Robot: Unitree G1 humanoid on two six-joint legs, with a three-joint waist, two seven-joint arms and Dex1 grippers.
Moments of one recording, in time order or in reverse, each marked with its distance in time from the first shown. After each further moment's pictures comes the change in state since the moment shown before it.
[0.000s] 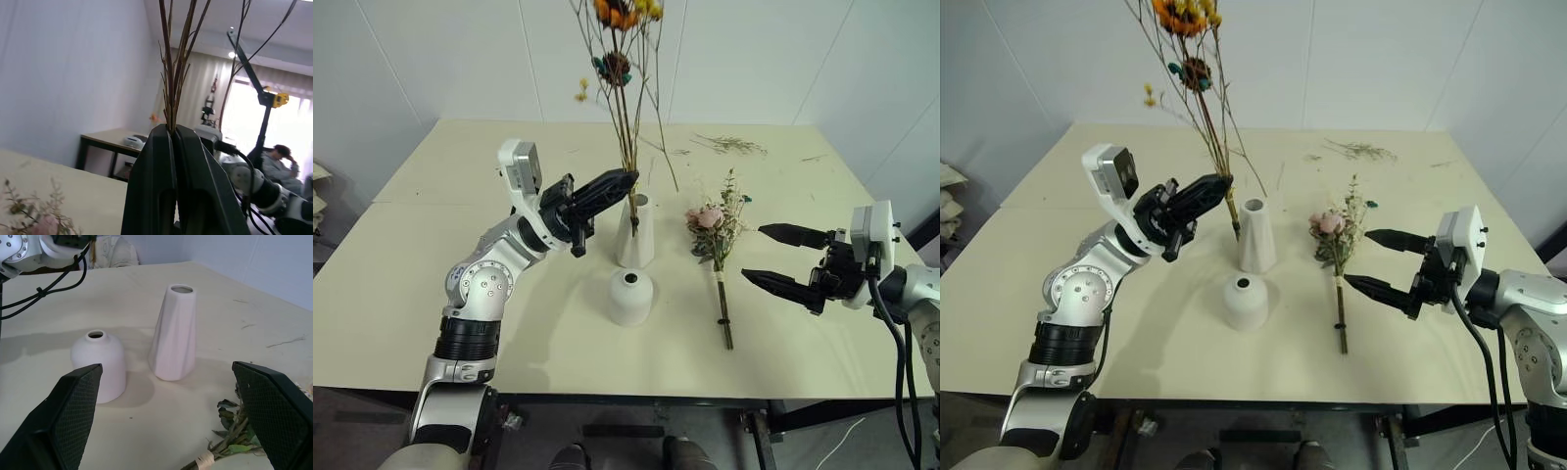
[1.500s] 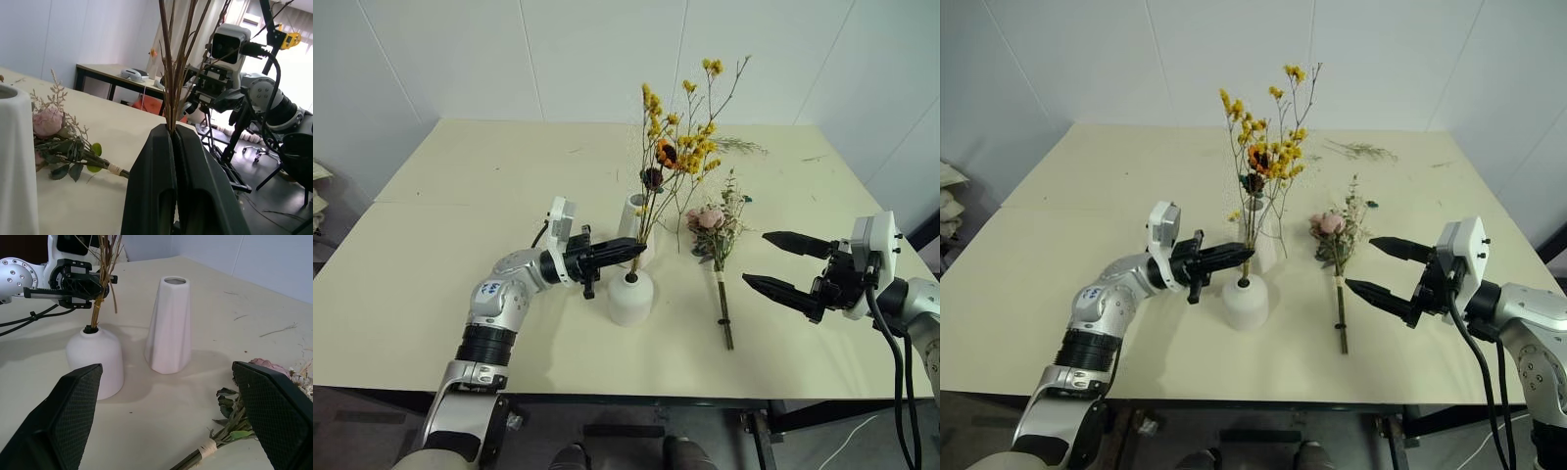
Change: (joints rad) left arm 0.038 -0.065 -0.045 0.245 0.377 -0.092 -0.240; right arm 0.063 0.000 -0.012 -0.051 0.031 0.008 -0.074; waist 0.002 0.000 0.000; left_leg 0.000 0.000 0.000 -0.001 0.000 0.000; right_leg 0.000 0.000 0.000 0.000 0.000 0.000
